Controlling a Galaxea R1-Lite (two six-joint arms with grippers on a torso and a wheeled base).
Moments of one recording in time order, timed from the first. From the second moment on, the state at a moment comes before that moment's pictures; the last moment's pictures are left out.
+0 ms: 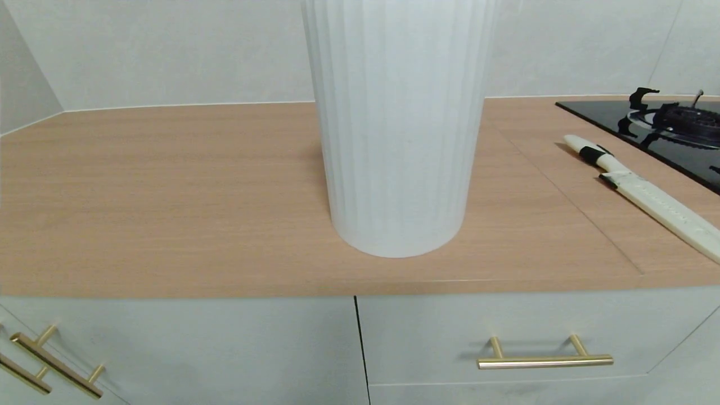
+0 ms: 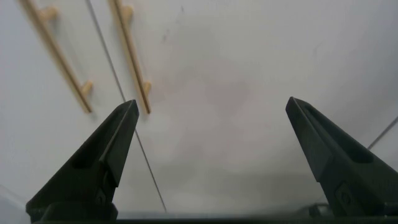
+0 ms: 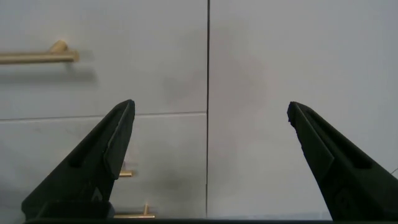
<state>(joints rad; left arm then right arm) 0.00 0.00 0.00 0.00 0.03 0.00 0.00 0.00 0.00 0.00 -0.04 0.01</state>
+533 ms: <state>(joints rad) 0.00 0.00 0.00 0.00 0.03 0.00 0.00 0.00 0.00 0.00 -0.04 0.01</state>
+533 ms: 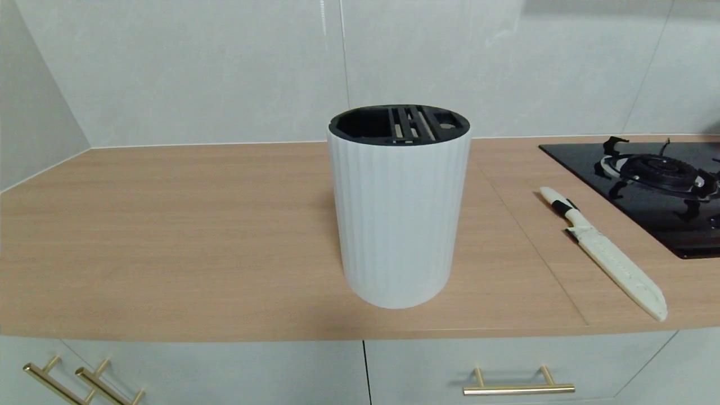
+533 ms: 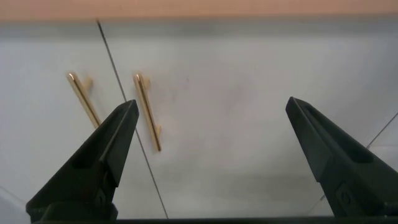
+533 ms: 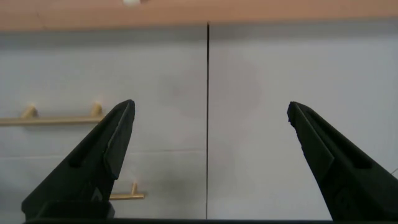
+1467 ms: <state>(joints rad) 0.00 0.00 0.00 0.00 0.03 0.00 0.00 0.00 0.00 0.00 -0.04 0.01</state>
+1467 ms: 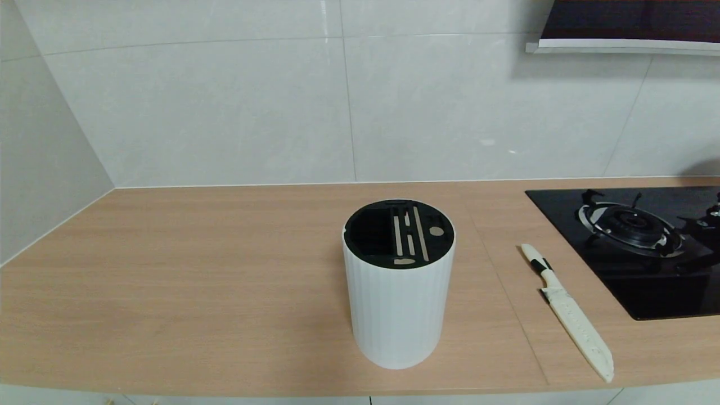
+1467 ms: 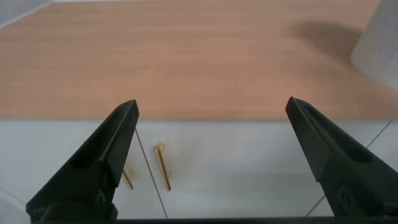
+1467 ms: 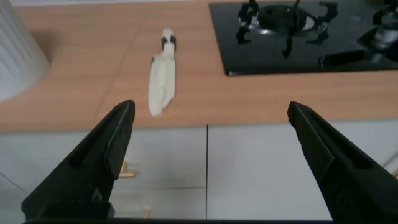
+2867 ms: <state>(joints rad) 0.00 0.00 0.00 0.00 0.03 0.00 0.00 0.00 -0.01 0.00 -0.04 -0.02</state>
